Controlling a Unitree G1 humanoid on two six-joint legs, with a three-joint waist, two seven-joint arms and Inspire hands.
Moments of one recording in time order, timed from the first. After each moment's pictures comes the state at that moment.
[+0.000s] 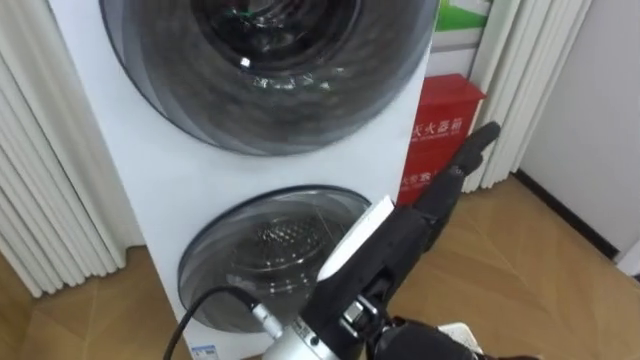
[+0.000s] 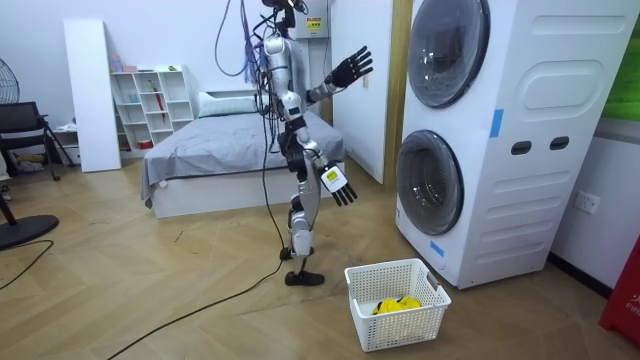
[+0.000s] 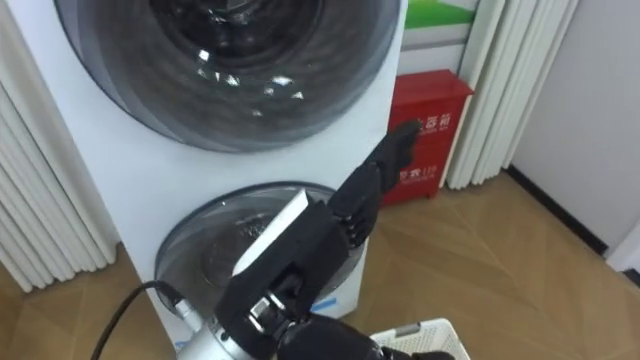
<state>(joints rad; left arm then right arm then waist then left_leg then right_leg) -0.01 0.25 -0.64 -0.34 -0.11 -0.22 -0.10 -0.13 -0.15 0.33 1.32 0.13 -0.22 0.01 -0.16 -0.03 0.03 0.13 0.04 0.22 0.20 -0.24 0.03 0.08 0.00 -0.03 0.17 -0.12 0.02</state>
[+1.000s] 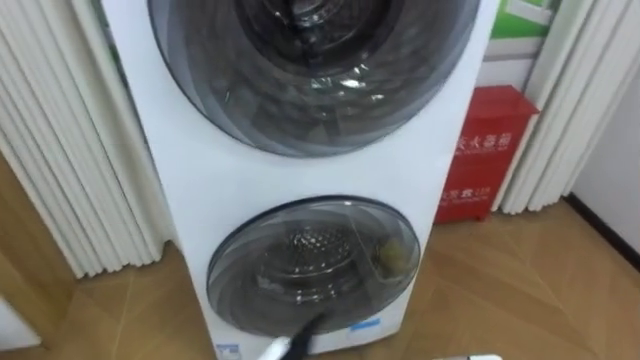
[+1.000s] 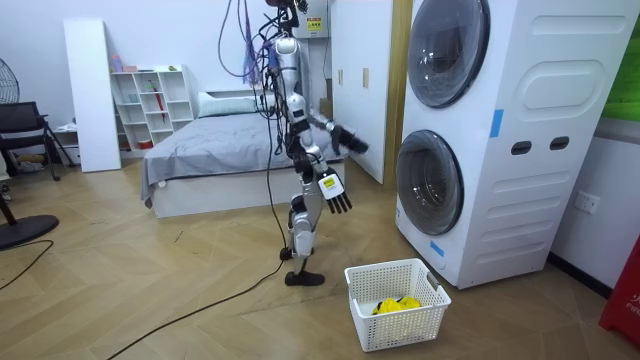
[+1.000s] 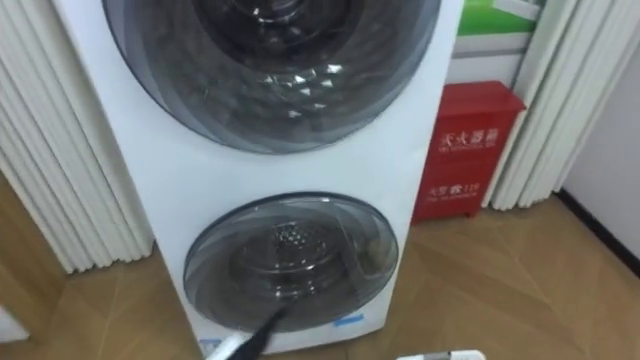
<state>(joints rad) 0.23 0.26 -0.25 0.61 0.27 -0.16 0.03 0.06 -0.18 0.15 1.23 0.20 -0.10 0.02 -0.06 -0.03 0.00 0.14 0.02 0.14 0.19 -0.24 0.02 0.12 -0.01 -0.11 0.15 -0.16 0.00</state>
